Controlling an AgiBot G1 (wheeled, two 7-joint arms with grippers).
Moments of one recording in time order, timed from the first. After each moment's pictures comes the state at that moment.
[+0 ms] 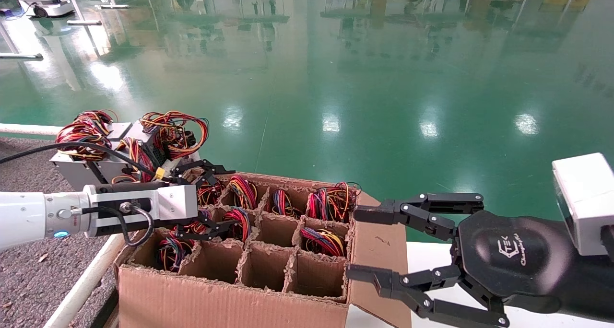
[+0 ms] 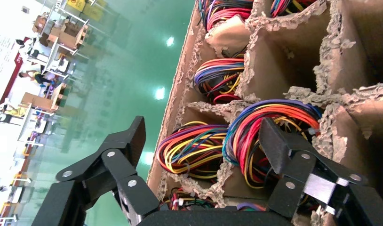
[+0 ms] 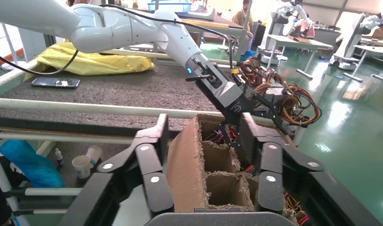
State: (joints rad) left arm -1.37 0.94 0.44 -0.68 1.37 1.25 0.66; right arm 1.09 -0.58 -0.36 1.26 -0.67 -1.46 0.14
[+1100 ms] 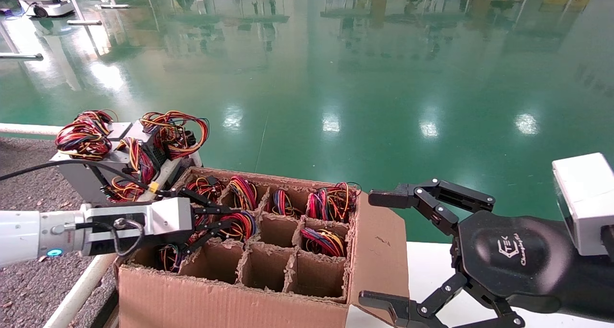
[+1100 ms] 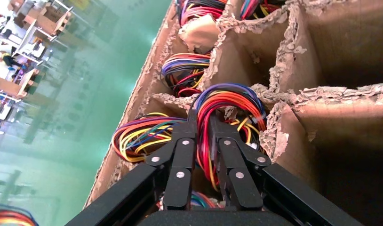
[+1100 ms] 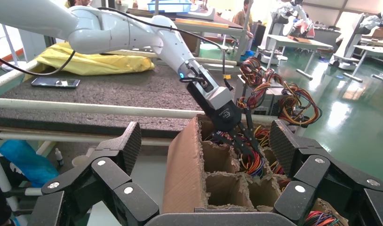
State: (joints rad) left arm -1.35 0.93 0.43 -0.62 1.32 1.30 0.60; right arm 1.09 -0.58 -0.36 1.26 -0.67 -1.46 0.14
